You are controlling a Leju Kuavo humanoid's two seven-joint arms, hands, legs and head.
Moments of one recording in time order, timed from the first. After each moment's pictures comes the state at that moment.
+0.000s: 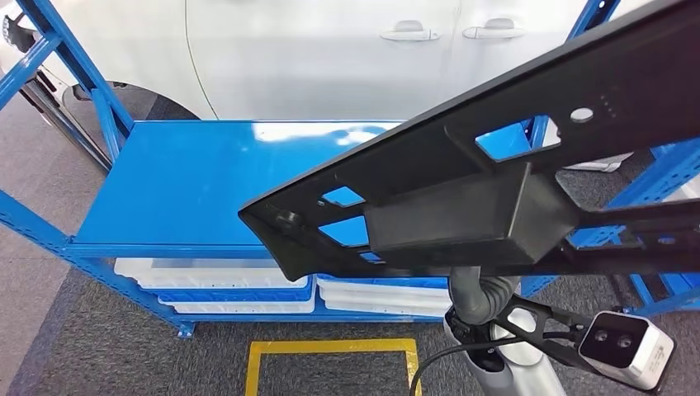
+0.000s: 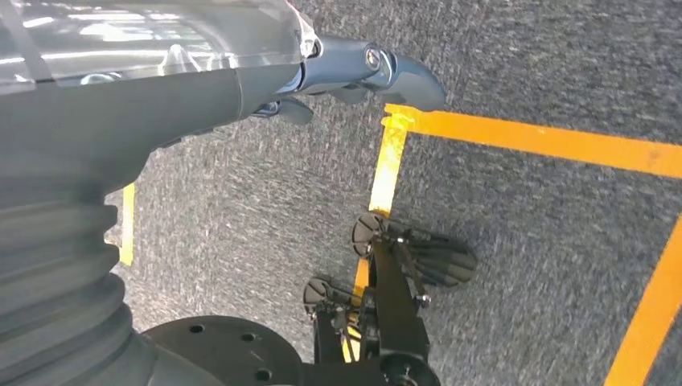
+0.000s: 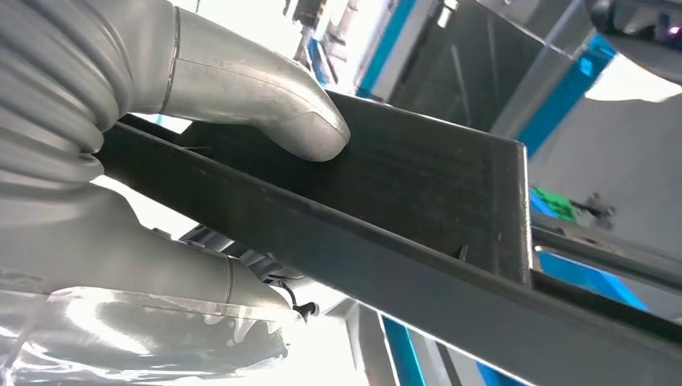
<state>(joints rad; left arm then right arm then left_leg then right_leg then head) -0.06 -0.04 0.83 -0.21 -0.46 0.05 -0.22 -0.28 -0.05 0.44 -1.97 -0.12 0.25 -0.70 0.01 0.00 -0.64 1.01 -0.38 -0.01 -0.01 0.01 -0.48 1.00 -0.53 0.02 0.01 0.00</state>
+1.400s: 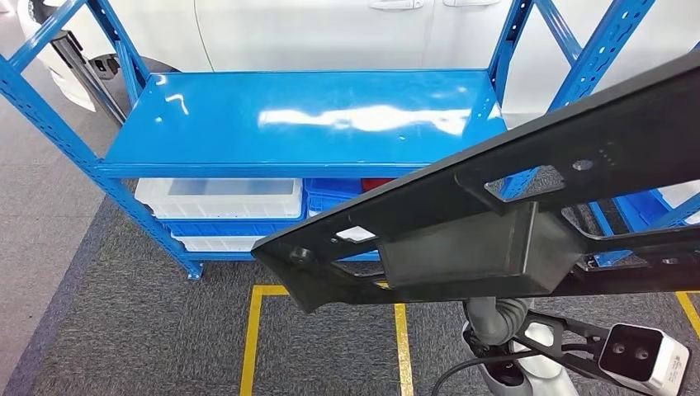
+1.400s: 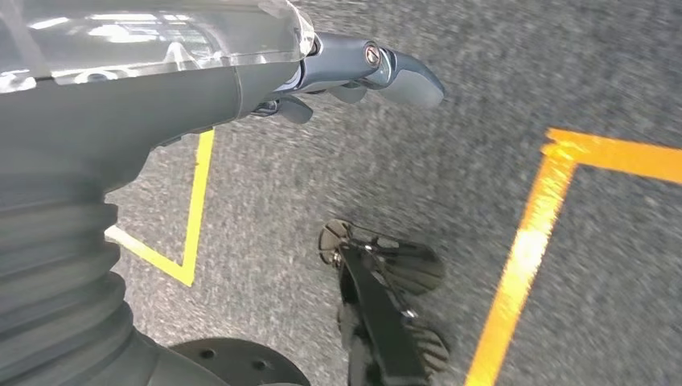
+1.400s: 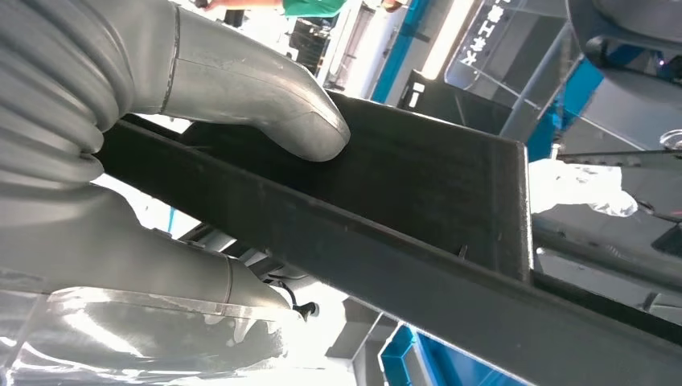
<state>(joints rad) -0.05 -0.02 0.85 -0.21 -0.46 0.07 -0.21 -0.21 -0.12 0.39 -2.00 -0.17 0.38 -0.70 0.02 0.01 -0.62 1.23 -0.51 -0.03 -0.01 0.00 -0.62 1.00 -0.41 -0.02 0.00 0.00</state>
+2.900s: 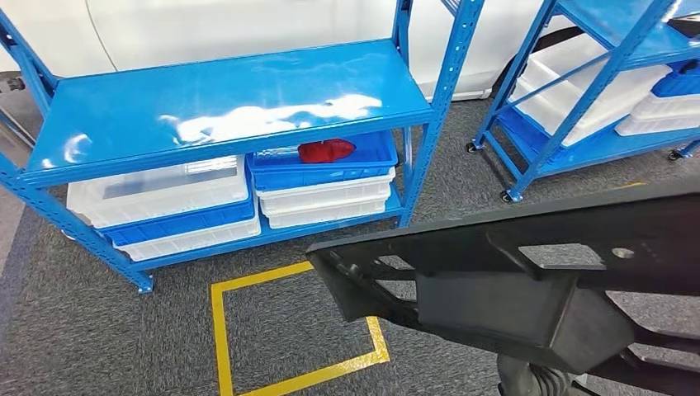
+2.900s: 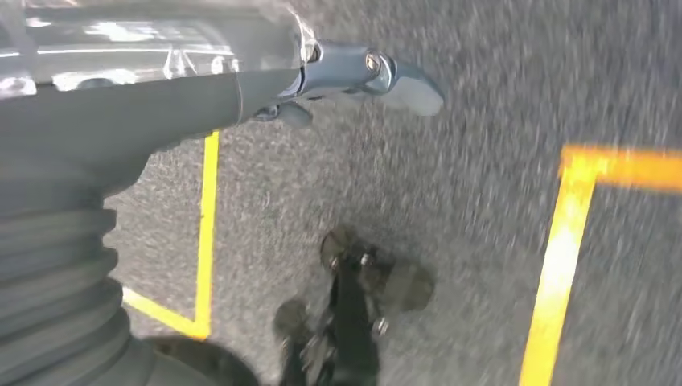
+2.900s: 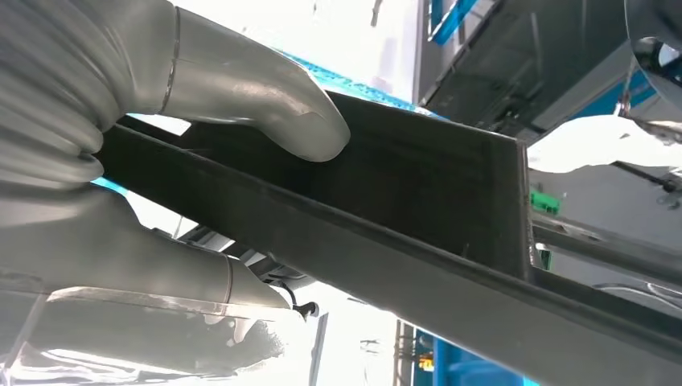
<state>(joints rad) -0.05 -0.03 0.96 -0.21 -0.43 0.10 -0.23 0.02 -0.26 0.38 -2.23 -0.03 0.11 -0.70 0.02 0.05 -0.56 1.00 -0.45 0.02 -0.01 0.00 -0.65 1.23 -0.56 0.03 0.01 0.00</state>
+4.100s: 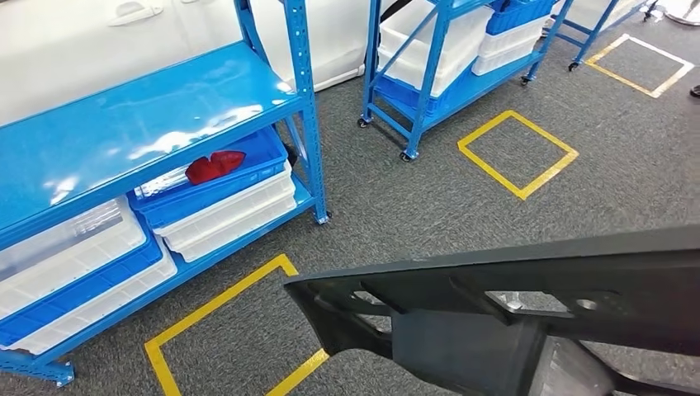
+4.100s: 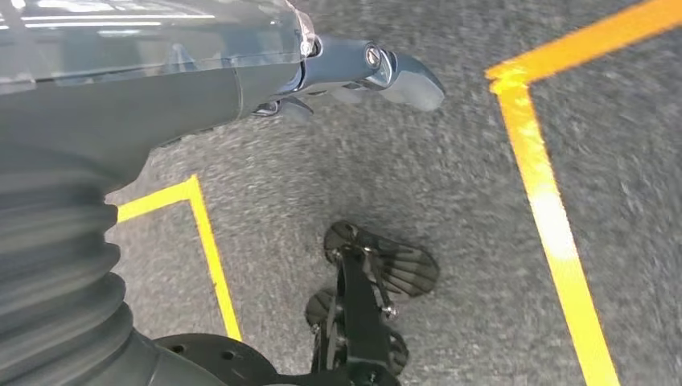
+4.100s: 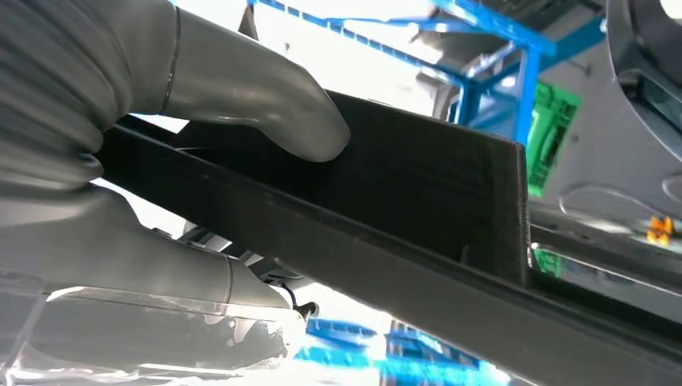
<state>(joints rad) -0.03 -0.01 0.98 -0.21 -0.47 0.04 -0.24 0.07 -0.24 0.53 -2.27 0.07 0.00 -0.70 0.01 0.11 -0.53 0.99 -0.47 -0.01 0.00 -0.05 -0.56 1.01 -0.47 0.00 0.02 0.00</state>
